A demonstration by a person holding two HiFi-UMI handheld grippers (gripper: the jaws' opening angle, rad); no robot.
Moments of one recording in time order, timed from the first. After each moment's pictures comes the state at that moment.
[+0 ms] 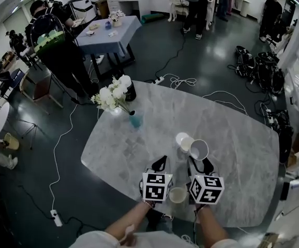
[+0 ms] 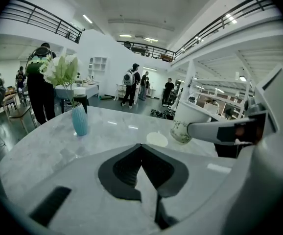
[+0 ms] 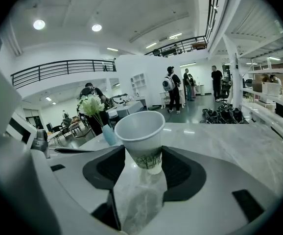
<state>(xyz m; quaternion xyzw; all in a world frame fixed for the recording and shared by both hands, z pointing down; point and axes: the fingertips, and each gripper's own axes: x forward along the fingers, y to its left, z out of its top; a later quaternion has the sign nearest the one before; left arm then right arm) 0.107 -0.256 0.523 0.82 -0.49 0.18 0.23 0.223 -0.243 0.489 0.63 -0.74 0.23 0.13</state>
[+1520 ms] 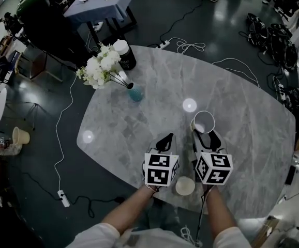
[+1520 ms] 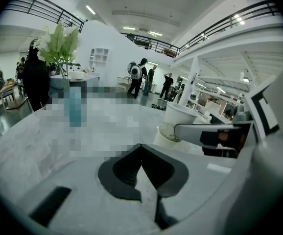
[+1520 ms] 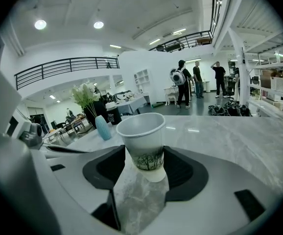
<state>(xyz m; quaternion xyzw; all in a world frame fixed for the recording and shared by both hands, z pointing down) 0.111 -0.295 0.577 0.81 -0.48 0.19 0.27 0.216 -0.306 0.555 0.60 -0.75 0.24 0.14</state>
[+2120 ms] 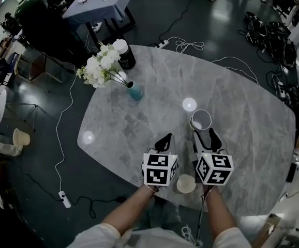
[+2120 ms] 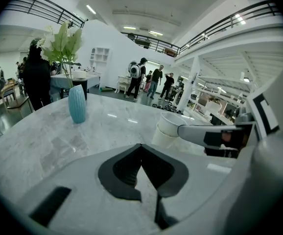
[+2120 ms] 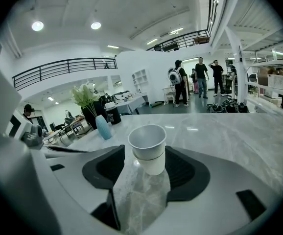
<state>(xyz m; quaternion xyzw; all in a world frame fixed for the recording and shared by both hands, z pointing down) 0.105 -0.289 0.579 0.81 -0.48 0.20 0.27 0.217 -0.296 0.556 0.60 -0.74 0.25 0.14</state>
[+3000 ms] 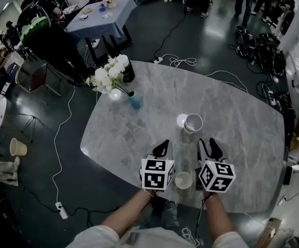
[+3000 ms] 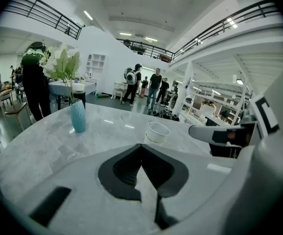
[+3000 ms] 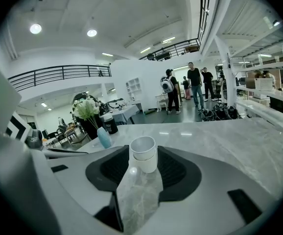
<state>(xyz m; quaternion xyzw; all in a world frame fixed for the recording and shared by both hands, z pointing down) 0.098 -0.254 0.529 0.83 -0.47 0.17 0.25 0.236 -0.243 0.502 0.65 -0.72 0.23 0.10</state>
